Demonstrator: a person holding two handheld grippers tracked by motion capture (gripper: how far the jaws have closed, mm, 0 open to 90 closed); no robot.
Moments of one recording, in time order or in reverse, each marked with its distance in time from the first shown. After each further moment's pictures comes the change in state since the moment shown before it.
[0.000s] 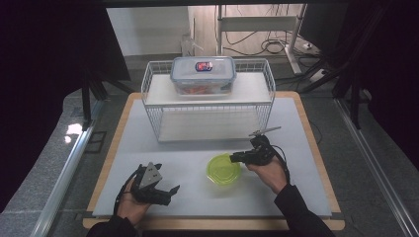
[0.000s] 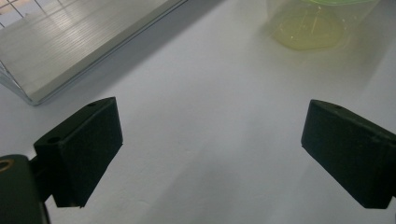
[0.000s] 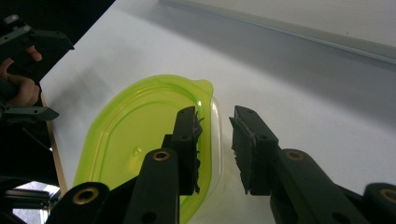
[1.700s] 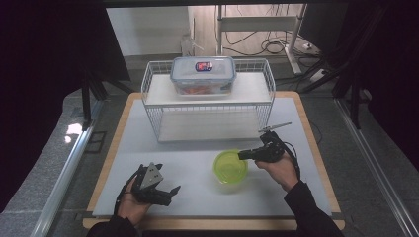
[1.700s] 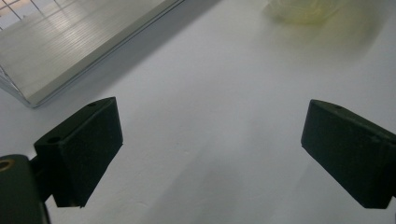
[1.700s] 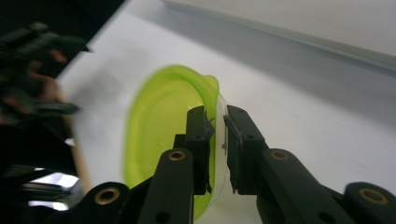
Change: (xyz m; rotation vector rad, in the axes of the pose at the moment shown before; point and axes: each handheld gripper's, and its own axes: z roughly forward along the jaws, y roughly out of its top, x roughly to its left) left arm -0.002 0.001 0.001 0.006 0.002 0.019; right arm -0.008 0.004 -0.031 0.012 0.023 0.019
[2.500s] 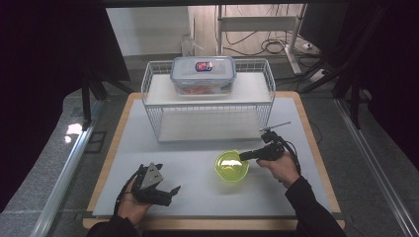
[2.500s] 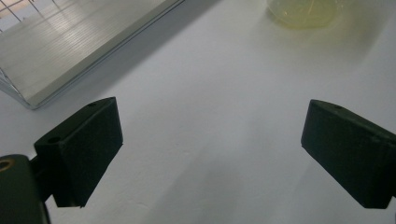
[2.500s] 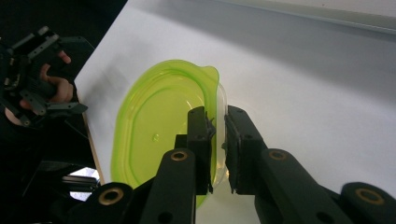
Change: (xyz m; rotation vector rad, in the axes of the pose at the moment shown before) left arm -0.001 0.000 0.000 -0.005 -0.002 0.000; right arm -0.023 -0.001 0.008 0.051 0.095 0.097
